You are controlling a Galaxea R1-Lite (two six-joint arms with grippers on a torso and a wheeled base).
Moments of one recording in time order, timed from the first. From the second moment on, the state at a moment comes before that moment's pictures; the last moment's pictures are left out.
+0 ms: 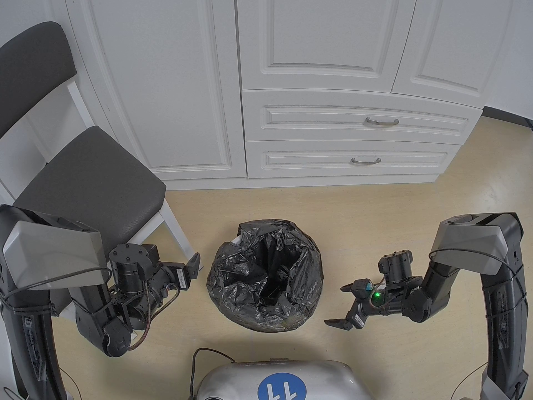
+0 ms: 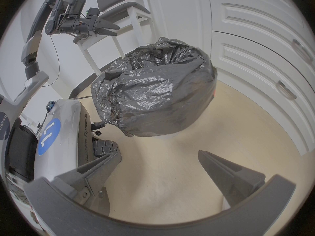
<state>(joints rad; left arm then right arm) -0.36 2.23 -0.42 -1.53 0.23 -0.16 0.30 2.48 -0.81 -0.92 0.45 -0.62</state>
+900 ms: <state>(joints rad) -0.36 2.25 -0.43 -1.54 0.23 -0.16 0.28 2.55 -1.08 -0.76 0.62 -0.64</state>
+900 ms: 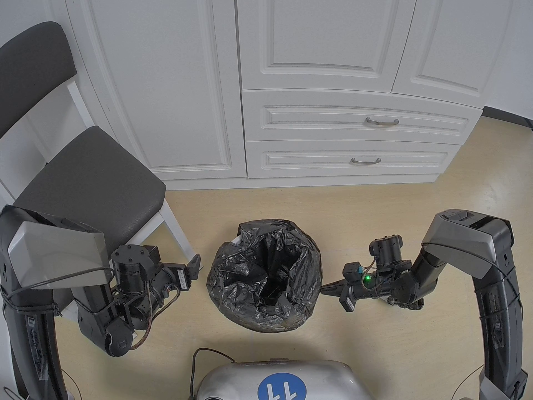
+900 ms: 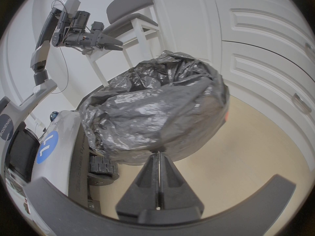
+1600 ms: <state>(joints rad) -0.35 2.25 -0.42 -1.54 0.23 -0.16 0.29 2.55 -1.05 -0.76 0.63 -0.68</state>
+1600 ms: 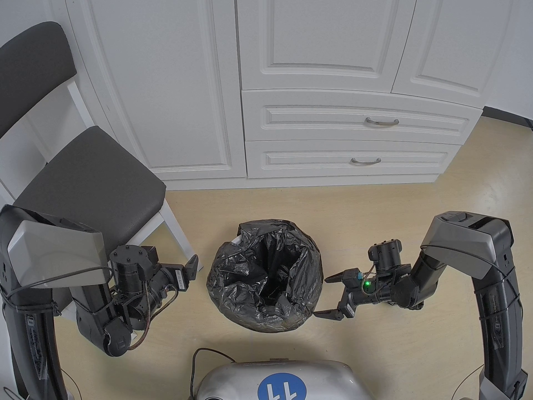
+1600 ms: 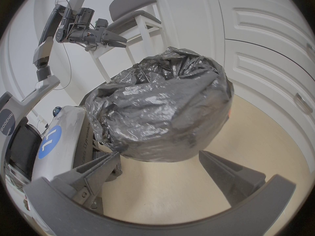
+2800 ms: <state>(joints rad) -0.34 2.25 -0.42 -1.54 0.23 -0.16 0.25 2.60 -1.21 -0.74 0.66 -0.59</state>
